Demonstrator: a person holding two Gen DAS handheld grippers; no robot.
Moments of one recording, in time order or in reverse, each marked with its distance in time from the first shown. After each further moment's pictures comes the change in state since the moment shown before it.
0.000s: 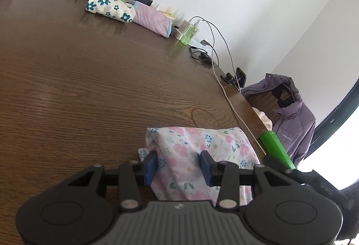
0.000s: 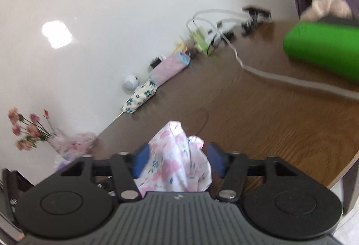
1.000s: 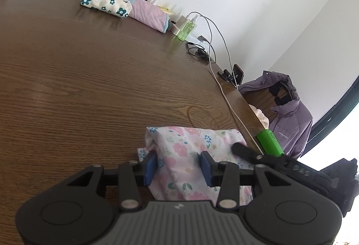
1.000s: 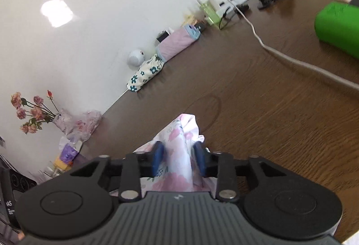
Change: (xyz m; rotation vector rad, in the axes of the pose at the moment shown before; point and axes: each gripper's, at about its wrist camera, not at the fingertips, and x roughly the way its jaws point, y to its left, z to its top) left arm 0.011 0.004 0.006 -0.036 0.024 -0.025; right arm 0.056 -0.020 0.020 0.099 0.201 0.094
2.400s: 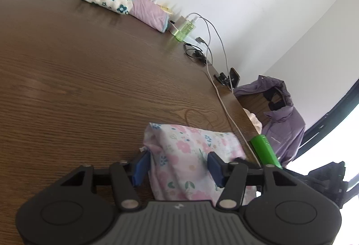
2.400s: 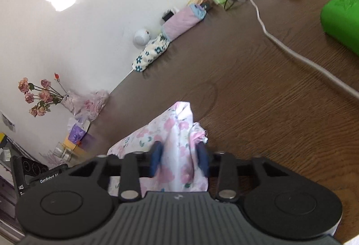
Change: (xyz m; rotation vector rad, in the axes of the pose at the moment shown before) left arm 0.006 0.010 0.003 -0.049 0.029 -0.081; right arm 0.004 -0.016 0.019 -0.010 0.164 0.058
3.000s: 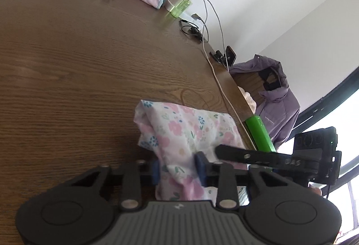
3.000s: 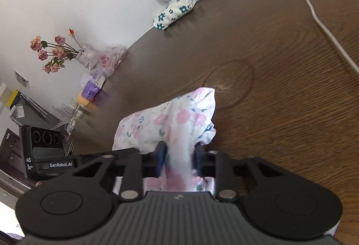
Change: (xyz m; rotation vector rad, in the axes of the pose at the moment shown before) left arm 0.002 0.007 0.006 -0.006 0.125 -0.020; right arm 0.031 0.020 0.026 -0.120 0.262 0.073
